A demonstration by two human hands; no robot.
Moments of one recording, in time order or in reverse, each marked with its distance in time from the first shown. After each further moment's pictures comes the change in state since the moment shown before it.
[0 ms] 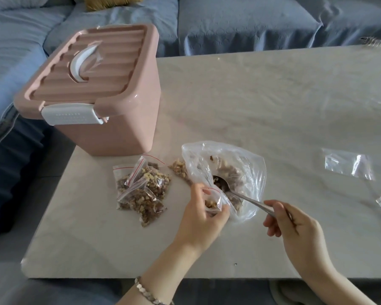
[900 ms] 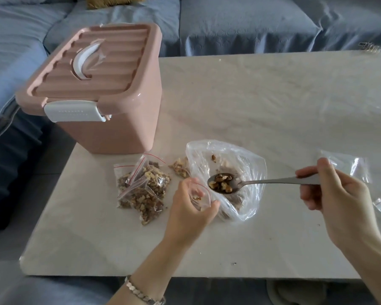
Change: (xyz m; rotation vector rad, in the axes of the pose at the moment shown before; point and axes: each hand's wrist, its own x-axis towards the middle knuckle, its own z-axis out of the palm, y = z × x) left_hand 0.009 -0.018 -0.014 0.124 0.189 0.065; right_hand 0.038 -0.062 -0.032 0.176 0.206 0.141
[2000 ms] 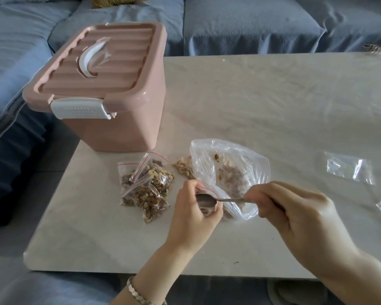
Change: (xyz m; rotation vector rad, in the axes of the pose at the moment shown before) left_hand -0.006 -0.011 0.004 0.021 0.028 0.218; right_hand -0.037 -0.017 0.032 -0.521 -0.359 -0.997
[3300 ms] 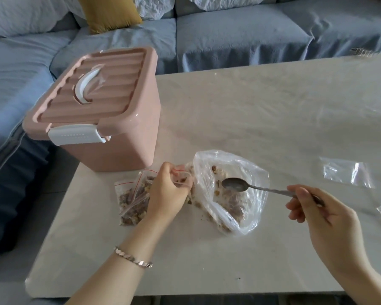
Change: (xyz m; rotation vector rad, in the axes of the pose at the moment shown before) left_hand 0.075 0.004 -0.029 0.173 0.104 -0.198; right_hand -0.031 0.044 -0.006 0.398 0.304 0.689
